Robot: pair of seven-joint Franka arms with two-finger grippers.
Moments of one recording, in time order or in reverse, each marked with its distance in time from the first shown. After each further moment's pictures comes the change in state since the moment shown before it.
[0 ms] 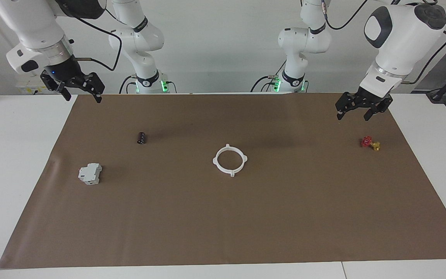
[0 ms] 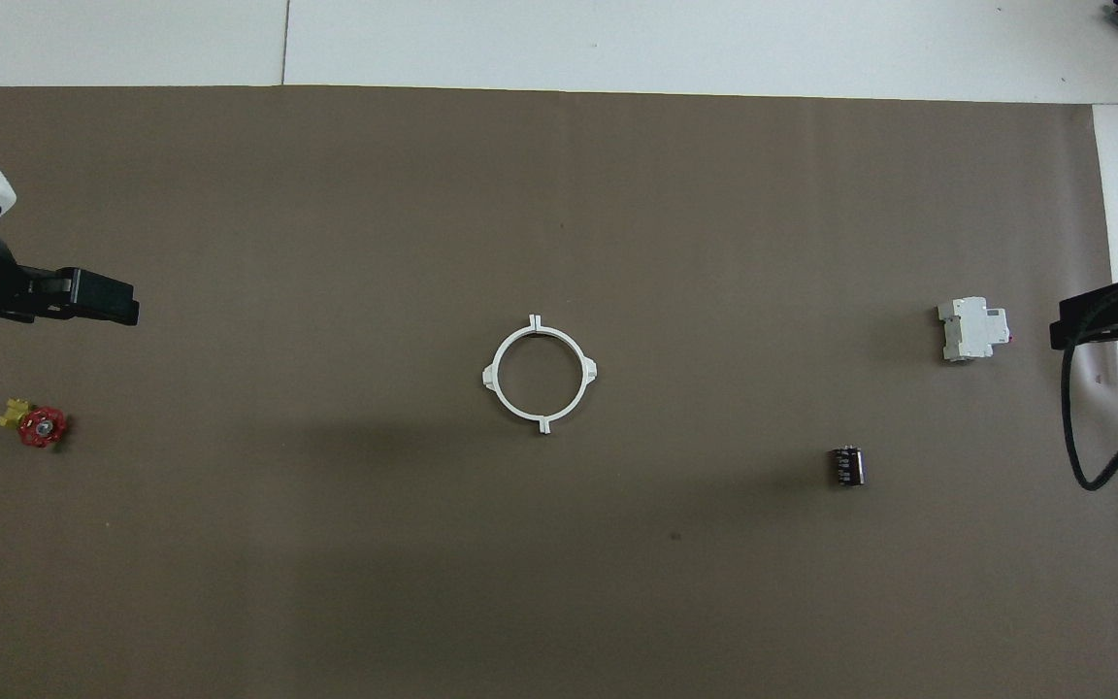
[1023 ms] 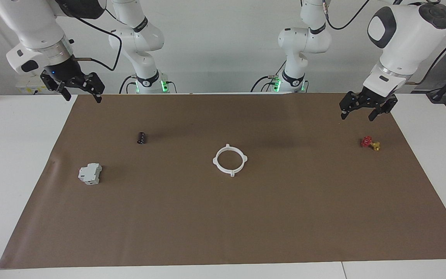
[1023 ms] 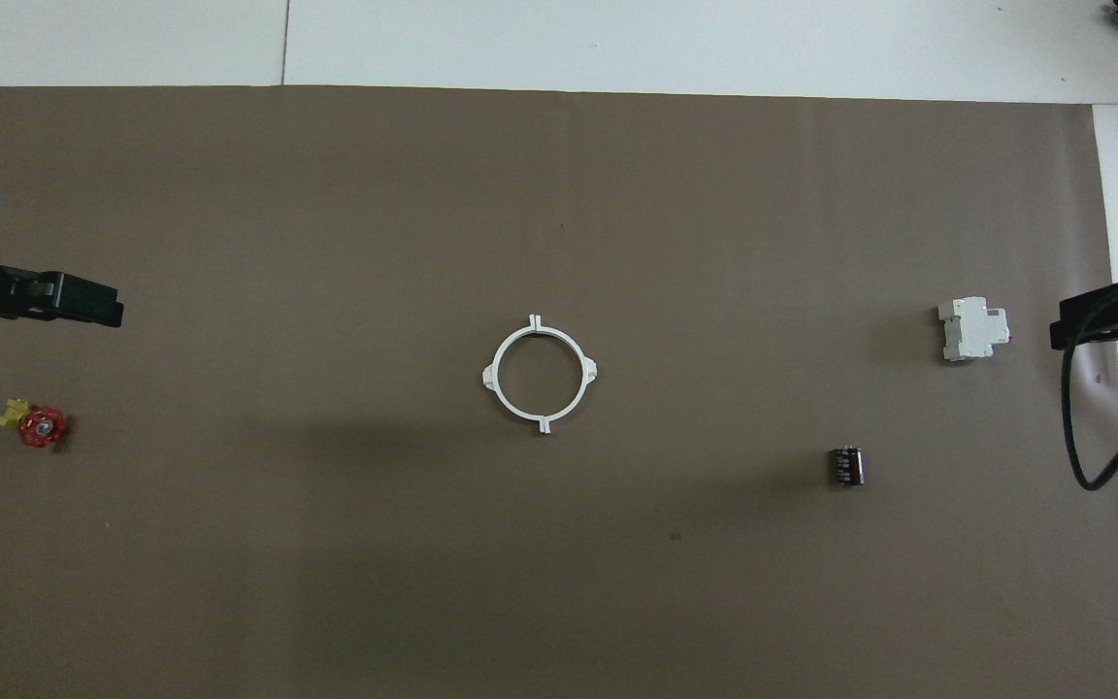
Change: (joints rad) left arm 0.003 0.000 0.013 0.000 0.012 0.004 0.066; right arm 0.000 0.000 0.000 0.000 0.000 0.000 0.000
